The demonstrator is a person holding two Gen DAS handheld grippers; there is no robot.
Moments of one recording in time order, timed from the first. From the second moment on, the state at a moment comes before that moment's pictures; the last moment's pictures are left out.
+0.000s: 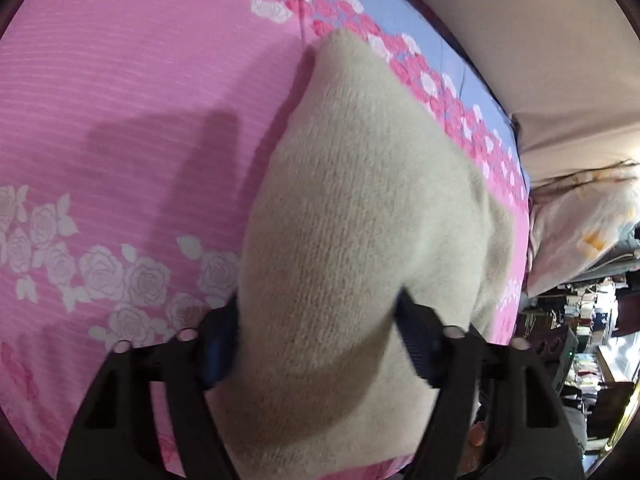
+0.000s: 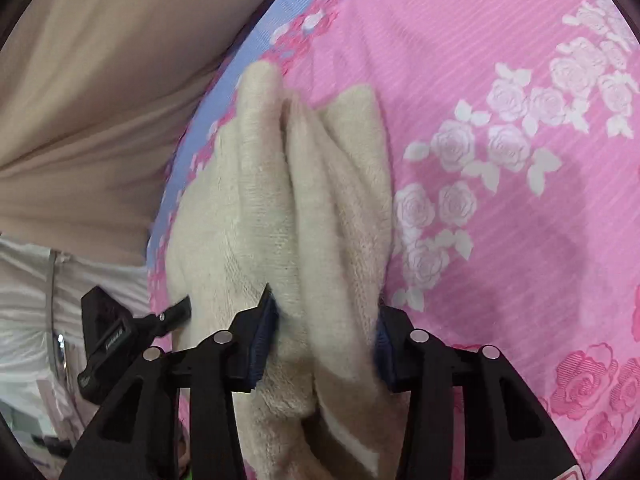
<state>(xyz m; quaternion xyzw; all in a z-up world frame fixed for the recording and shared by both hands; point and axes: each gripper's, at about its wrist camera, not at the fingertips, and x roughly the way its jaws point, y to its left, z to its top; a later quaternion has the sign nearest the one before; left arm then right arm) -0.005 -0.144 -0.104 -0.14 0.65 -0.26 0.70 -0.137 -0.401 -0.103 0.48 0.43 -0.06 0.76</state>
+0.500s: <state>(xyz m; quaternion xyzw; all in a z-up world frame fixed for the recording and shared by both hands) 0.009 -0.054 0.112 -0.19 0.51 -0.39 0.74 -0.096 -0.323 0.136 0.36 0.29 0.05 0.89</state>
